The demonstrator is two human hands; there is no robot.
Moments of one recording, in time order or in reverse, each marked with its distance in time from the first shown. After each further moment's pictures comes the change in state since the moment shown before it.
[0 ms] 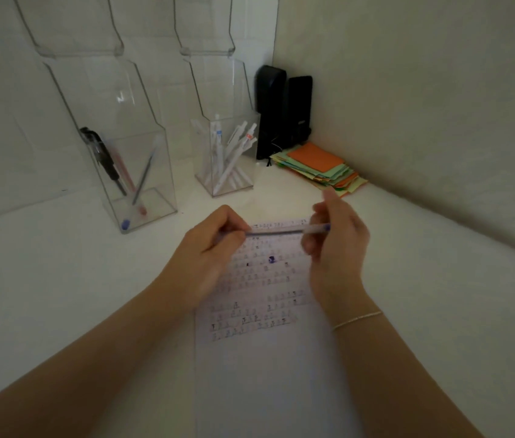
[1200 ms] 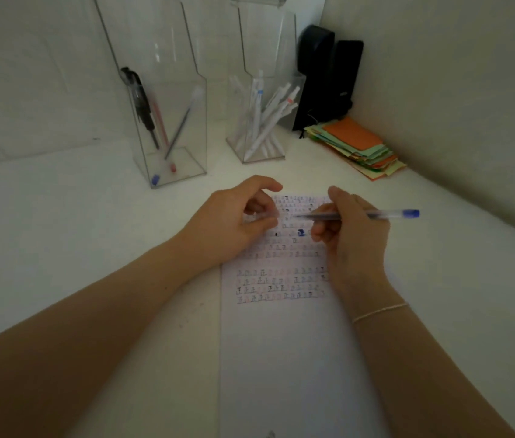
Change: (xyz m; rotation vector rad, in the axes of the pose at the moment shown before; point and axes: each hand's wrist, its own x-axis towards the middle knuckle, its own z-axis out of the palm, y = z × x) left_hand 0.003 -0.018 -0.011 0.318 -0.038 0.118; right_hand -0.013 0.012 0.004 -0.088 -0.074 0.086
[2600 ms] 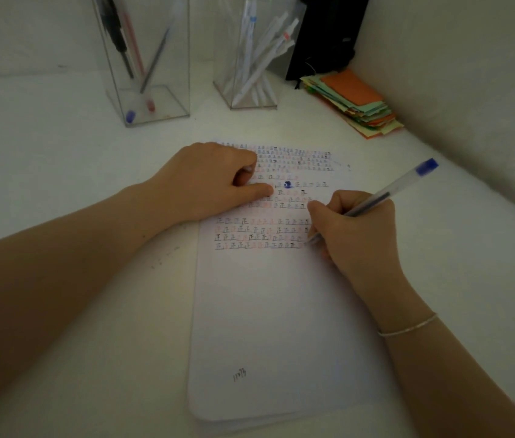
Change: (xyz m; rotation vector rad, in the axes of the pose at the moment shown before) left_hand -0.002 -0.010 0.007 0.513 -0.102 0.060; right_hand -0.038 -0.003 -0.042 -0.755 -0.155 -0.202
